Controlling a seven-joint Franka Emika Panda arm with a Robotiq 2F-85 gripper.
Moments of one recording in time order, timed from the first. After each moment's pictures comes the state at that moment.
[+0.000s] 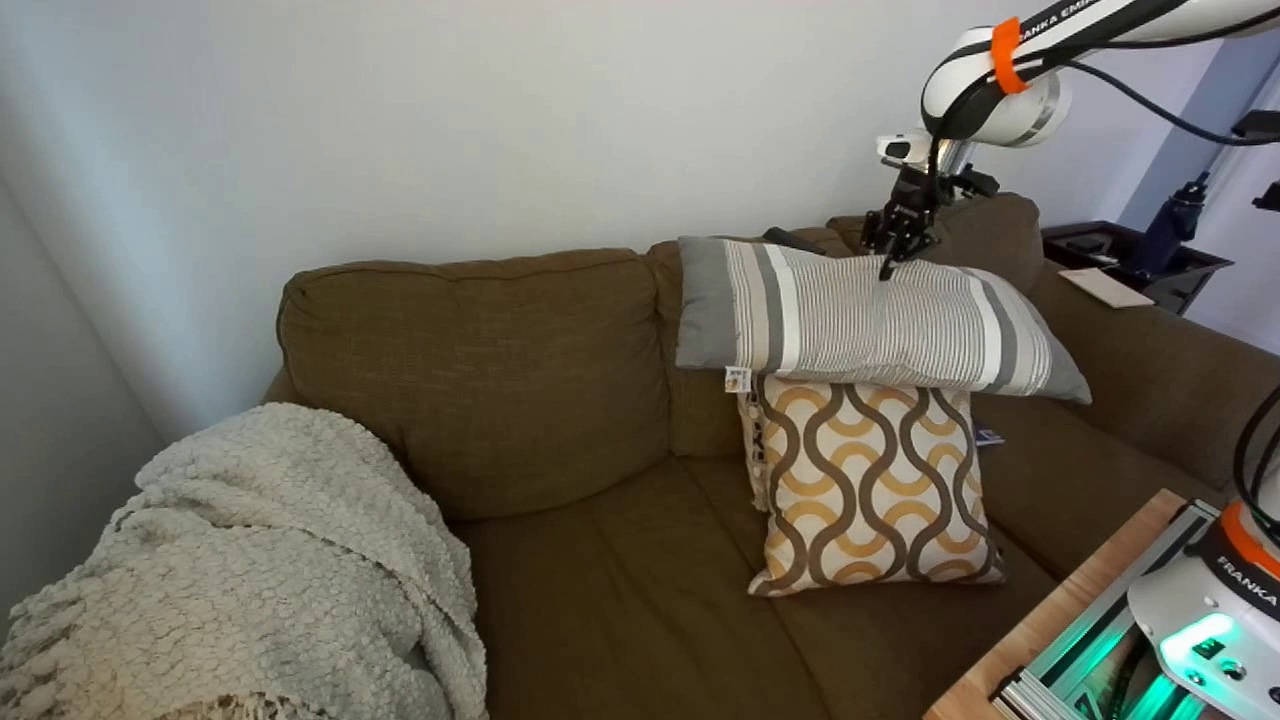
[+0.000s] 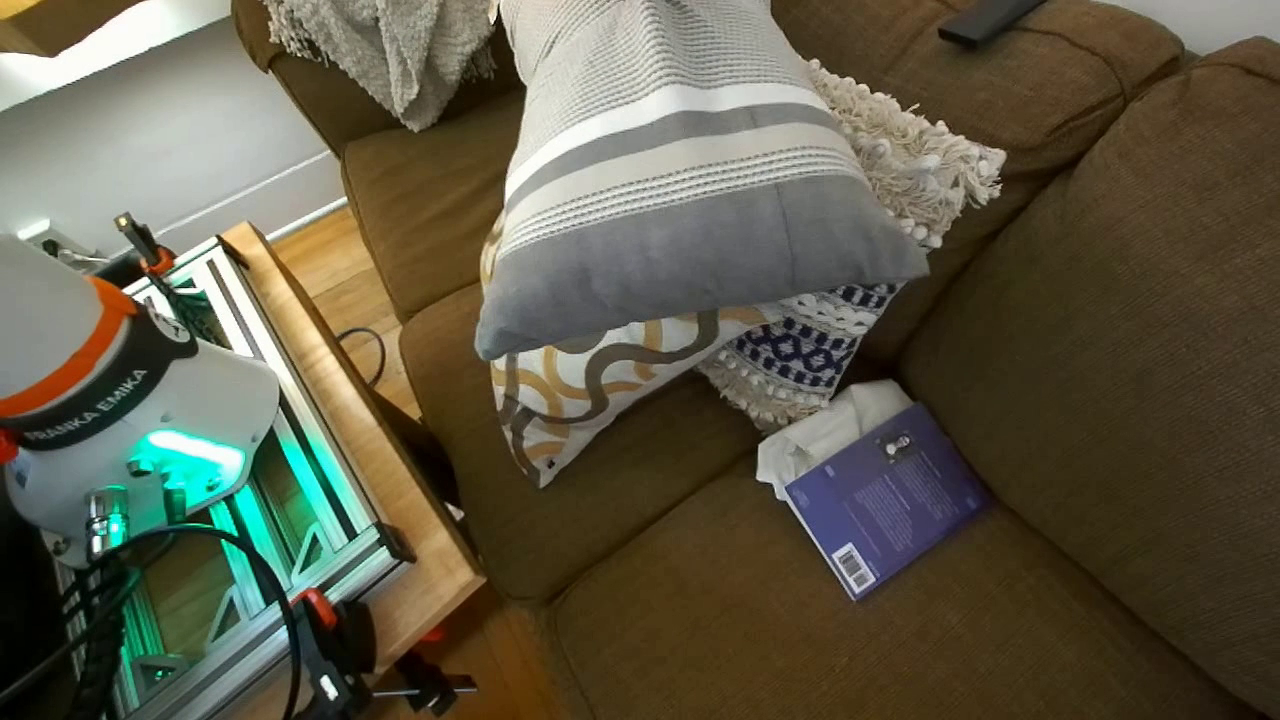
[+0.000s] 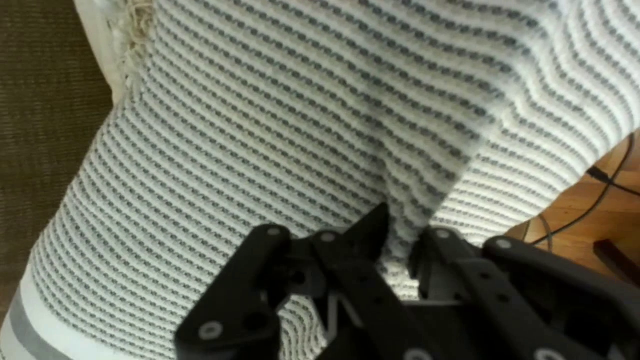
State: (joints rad) arm -0.06 0.05 -0.07 -2.19 0.16 2.26 -1.77
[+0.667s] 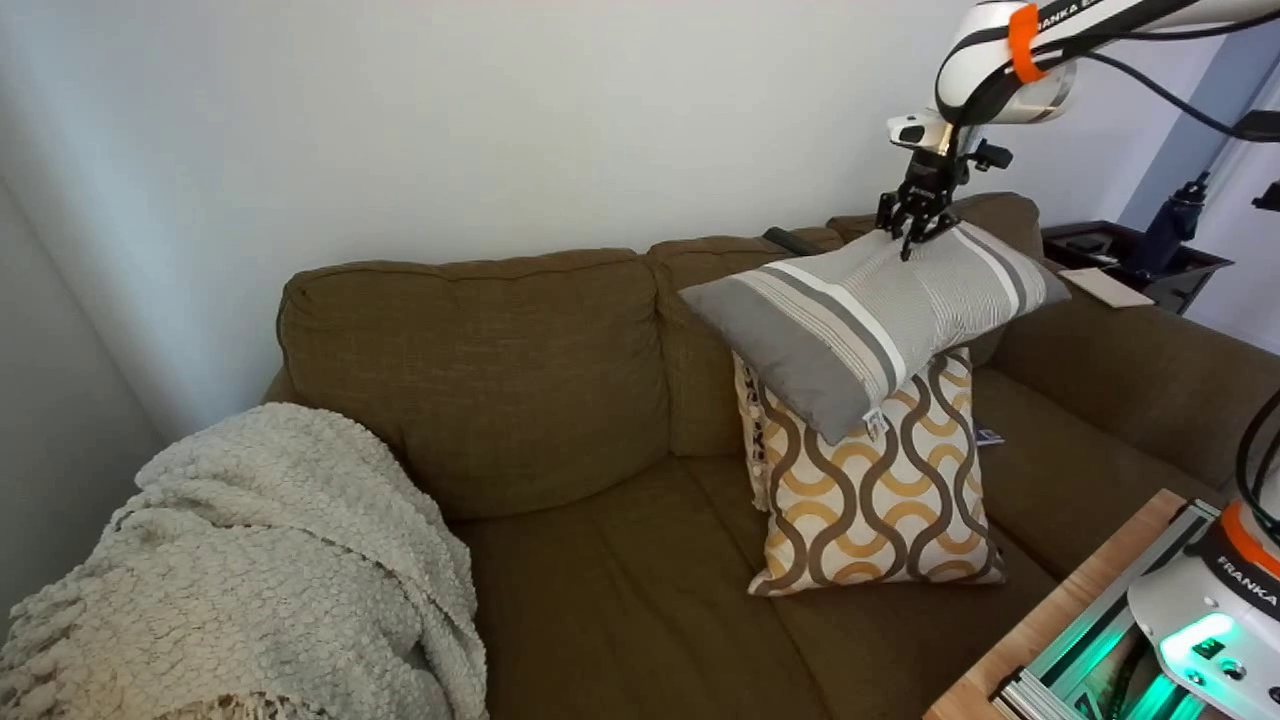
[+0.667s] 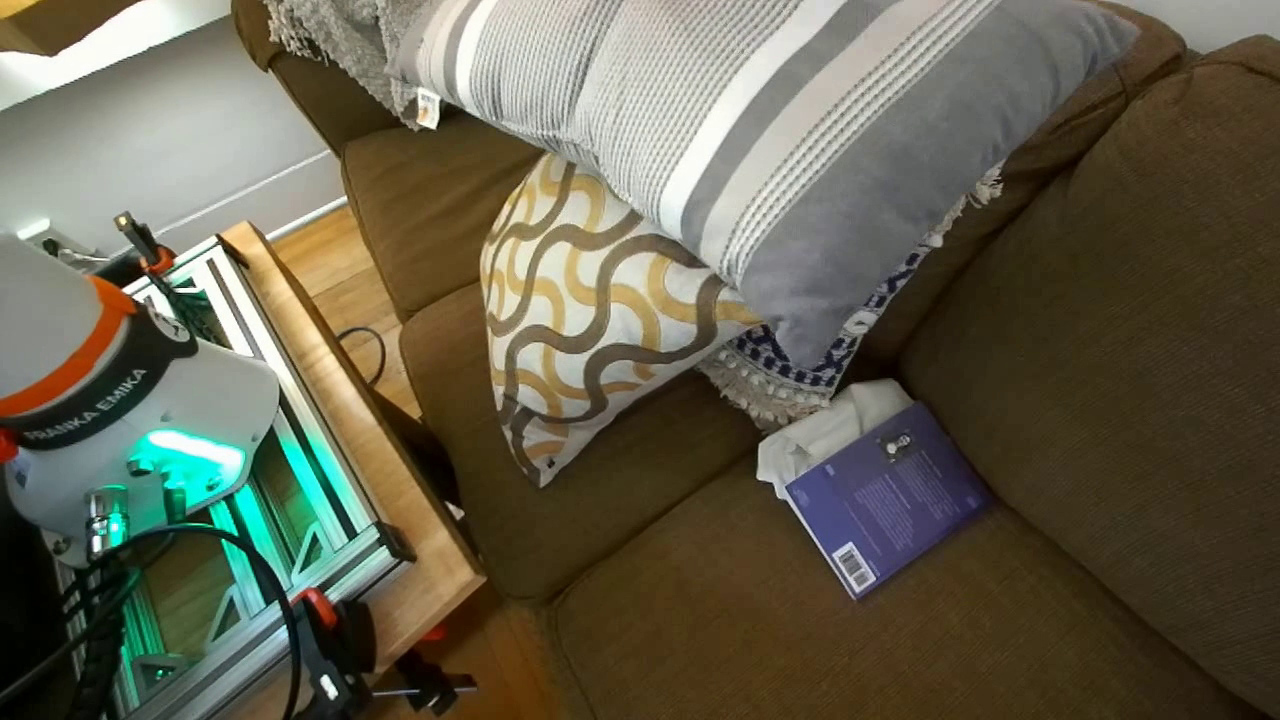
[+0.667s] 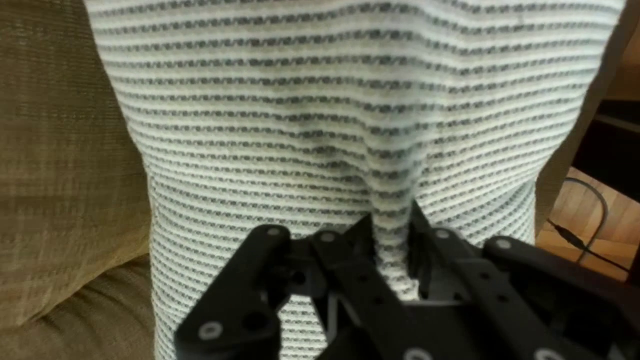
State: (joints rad) arm -0.07 0.04 -0.09 -2.15 0.01 2.23 -1.78
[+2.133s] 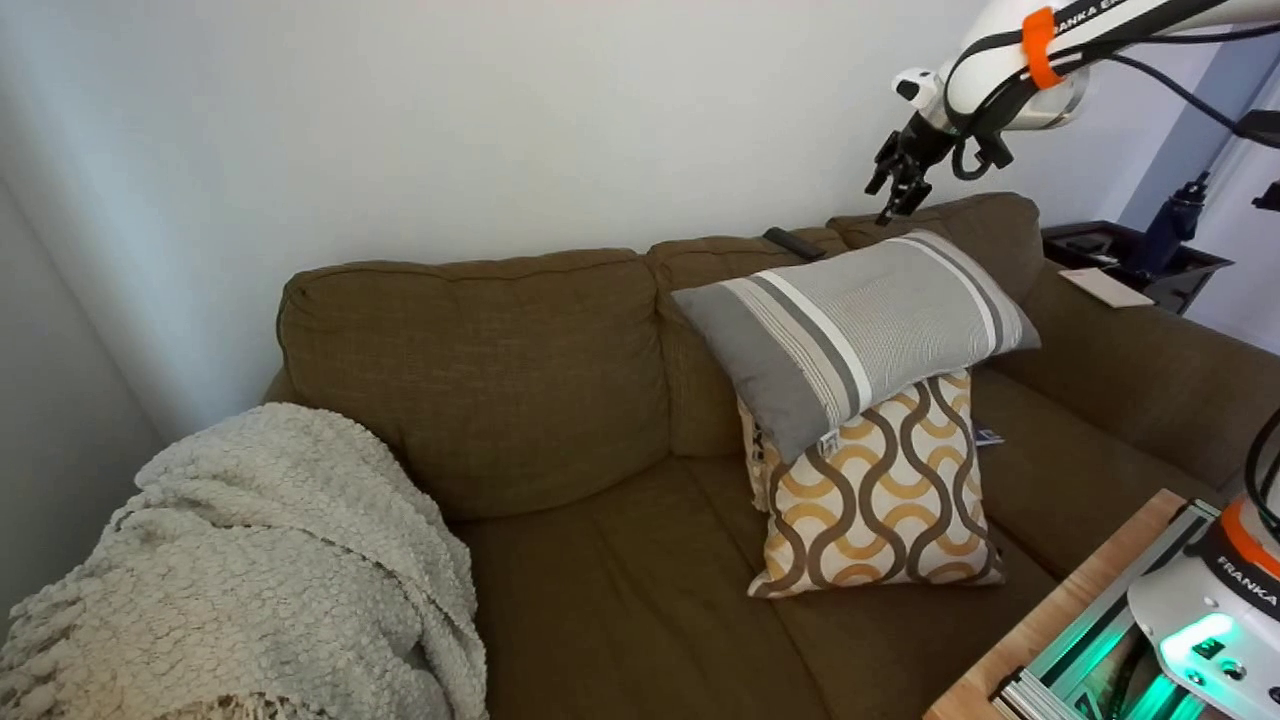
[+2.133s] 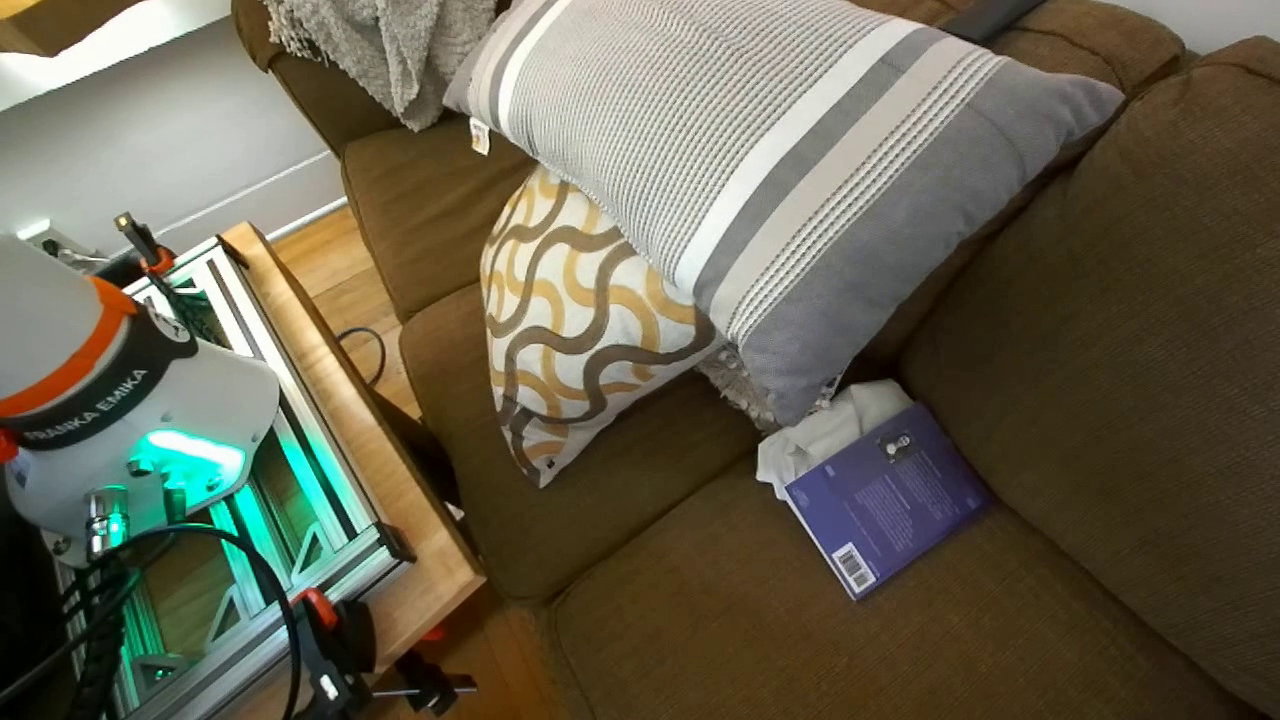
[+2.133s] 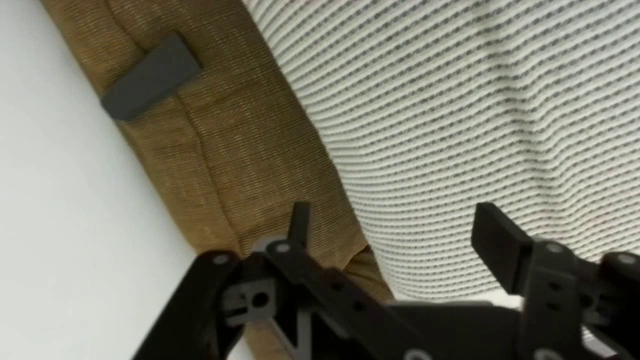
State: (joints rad) arm -0.07 -0.04 -0.06 -2.23 0.01 2.63 -1.22
